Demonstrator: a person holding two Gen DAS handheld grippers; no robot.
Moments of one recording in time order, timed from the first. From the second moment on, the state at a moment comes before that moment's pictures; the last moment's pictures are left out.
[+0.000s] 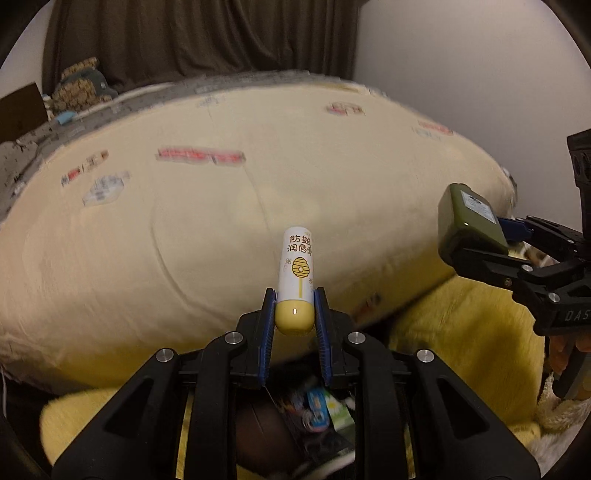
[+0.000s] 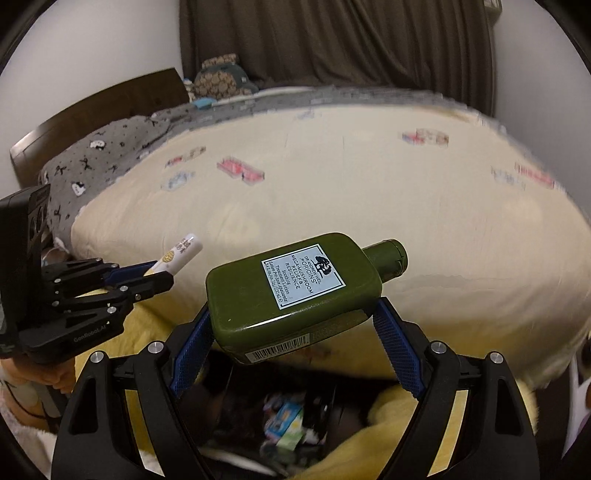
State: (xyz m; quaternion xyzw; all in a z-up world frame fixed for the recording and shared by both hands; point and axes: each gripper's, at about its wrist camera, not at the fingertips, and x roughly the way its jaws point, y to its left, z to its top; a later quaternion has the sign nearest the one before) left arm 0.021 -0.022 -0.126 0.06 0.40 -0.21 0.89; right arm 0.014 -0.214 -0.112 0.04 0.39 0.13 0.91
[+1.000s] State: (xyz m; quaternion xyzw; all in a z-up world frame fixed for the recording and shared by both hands) left arm 0.022 -0.032 -0.277 0.04 0.61 -0.24 0.76; right arm 0.013 -0.212 -0.246 0.11 0.57 0.13 0.81
